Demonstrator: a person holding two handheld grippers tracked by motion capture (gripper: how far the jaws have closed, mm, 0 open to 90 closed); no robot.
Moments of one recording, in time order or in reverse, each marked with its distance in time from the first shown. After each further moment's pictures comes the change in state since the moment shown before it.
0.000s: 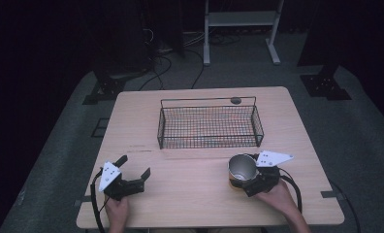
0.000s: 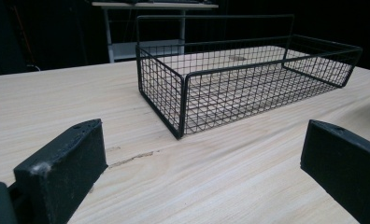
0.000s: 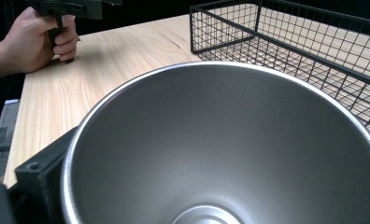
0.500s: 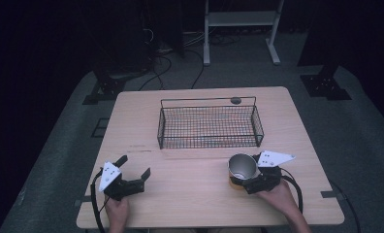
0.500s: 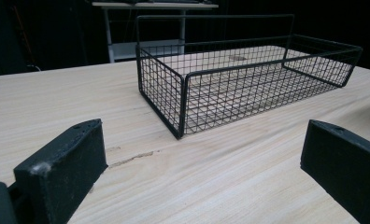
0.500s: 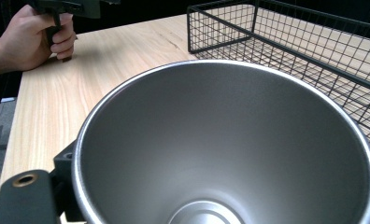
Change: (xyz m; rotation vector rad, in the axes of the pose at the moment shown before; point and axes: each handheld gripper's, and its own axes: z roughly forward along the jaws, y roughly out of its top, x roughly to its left) left arm 0.000 0.000 0.000 0.001 0.000 0.001; right arm -0.001 0.000 -0.004 0.000 -0.008 -0.010
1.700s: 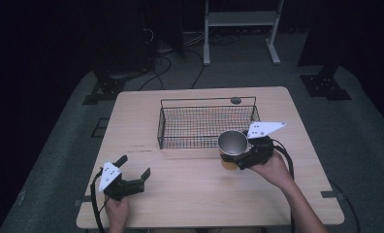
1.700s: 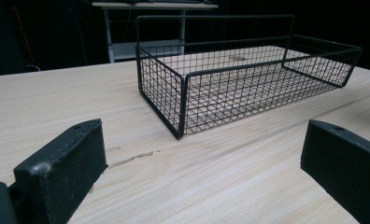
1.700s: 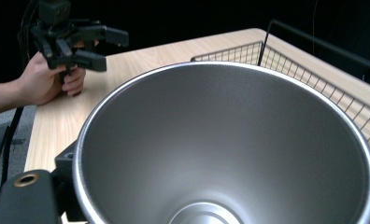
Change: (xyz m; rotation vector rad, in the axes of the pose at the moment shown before) left arm 0.000 0.000 0.000 -0.001 0.000 -0.001; right arm -0.018 0.090 0.012 0.035 0.068 -0.051
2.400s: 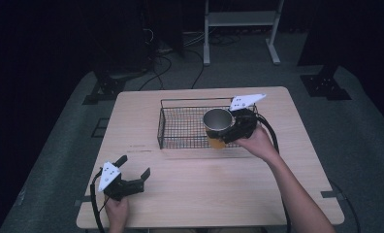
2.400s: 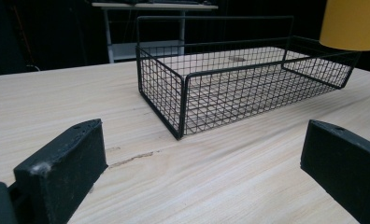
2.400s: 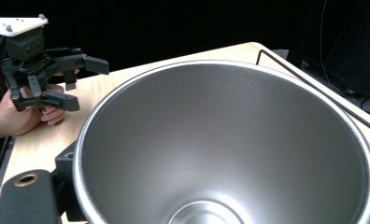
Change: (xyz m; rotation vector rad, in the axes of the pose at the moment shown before) left arm 0.001 0.000 0.000 -0.001 -0.002 -0.002; right arm -0.040 0.056 0.039 0.020 0.035 0.000
